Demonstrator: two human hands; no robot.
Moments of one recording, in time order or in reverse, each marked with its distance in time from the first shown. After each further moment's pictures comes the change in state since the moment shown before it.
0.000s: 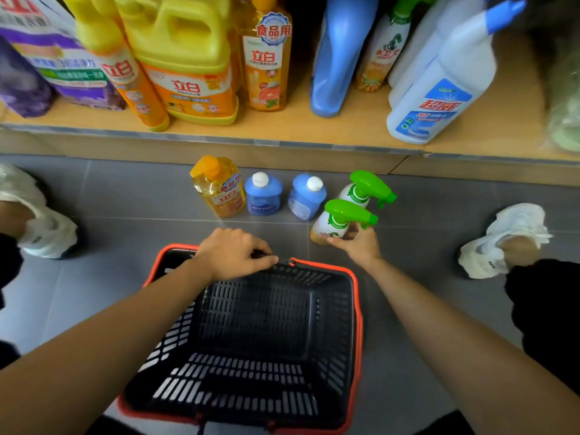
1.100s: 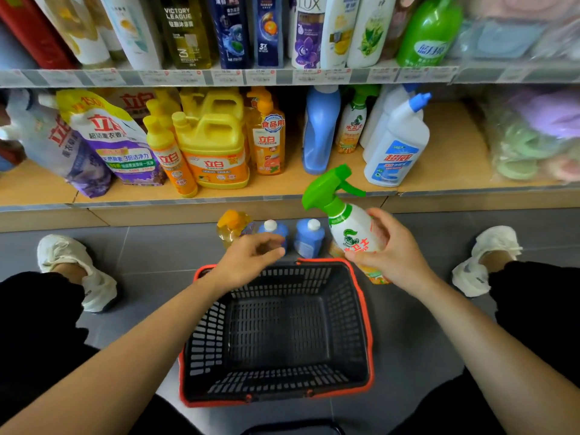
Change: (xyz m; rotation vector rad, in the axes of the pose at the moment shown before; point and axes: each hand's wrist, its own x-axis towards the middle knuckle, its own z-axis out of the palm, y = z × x) left_hand -0.049 0.037 -0.090 -0.841 0.262 -0.046; right_hand -0.118 -0.145 -0.089 0.068 -0.003 -0.396
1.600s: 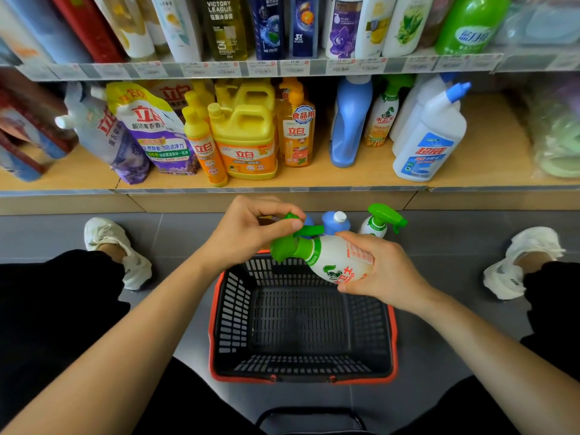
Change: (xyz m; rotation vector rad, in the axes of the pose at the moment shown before) left_hand -0.051 0.064 -0.050 -0.158 0.116 0.328; right_hand -0.030 -0.012 0.047 -0.181 -0.320 -0.103
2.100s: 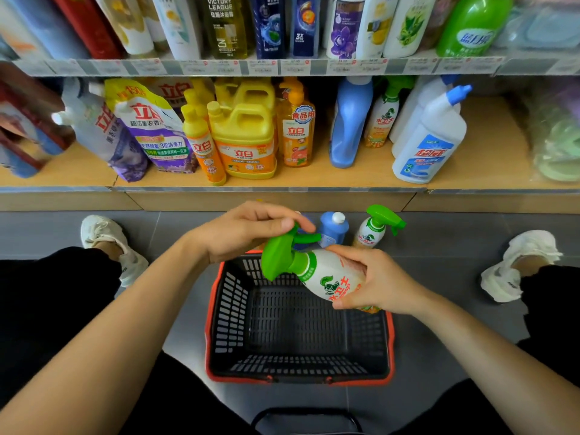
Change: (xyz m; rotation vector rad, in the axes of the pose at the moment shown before) left_hand 0.007 -0.001 -0.013 -0.347 -0.398 -0.289; right_hand -0.002 -0.013 0.002 0.217 -0.210 0.003
